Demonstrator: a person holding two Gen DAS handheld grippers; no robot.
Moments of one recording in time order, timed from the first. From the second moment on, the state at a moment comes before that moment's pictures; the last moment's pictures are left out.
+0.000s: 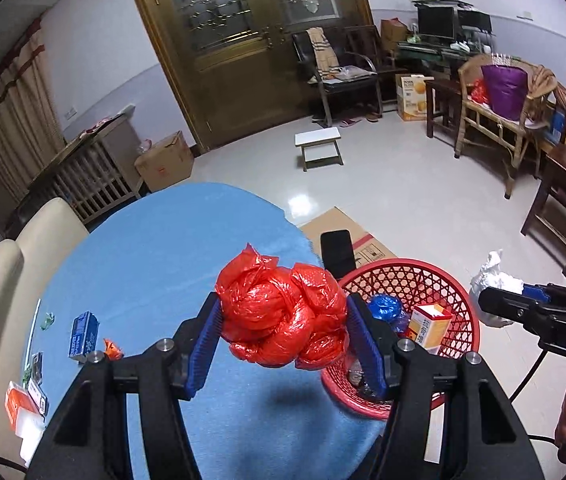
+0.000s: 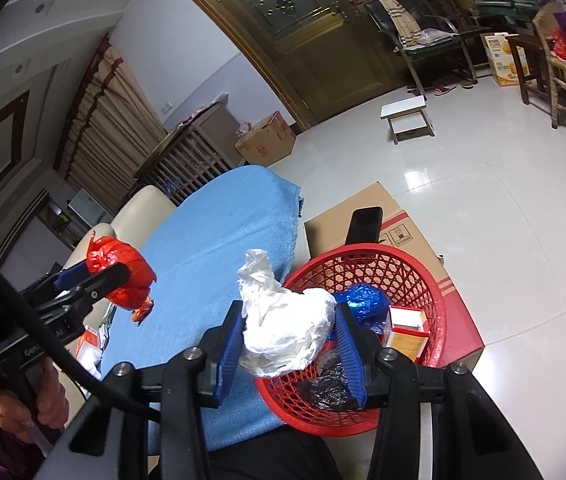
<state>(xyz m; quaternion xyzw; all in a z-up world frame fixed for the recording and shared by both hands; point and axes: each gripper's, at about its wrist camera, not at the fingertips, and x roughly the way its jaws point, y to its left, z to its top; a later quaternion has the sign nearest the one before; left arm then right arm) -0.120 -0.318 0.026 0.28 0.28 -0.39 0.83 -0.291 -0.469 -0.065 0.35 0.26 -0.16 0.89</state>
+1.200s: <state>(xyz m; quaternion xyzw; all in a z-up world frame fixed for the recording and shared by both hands) -0.120 -0.338 0.000 0.30 0.32 -0.40 0.80 -0.278 -0.482 -0.088 0.39 0.26 -0.16 0.87</state>
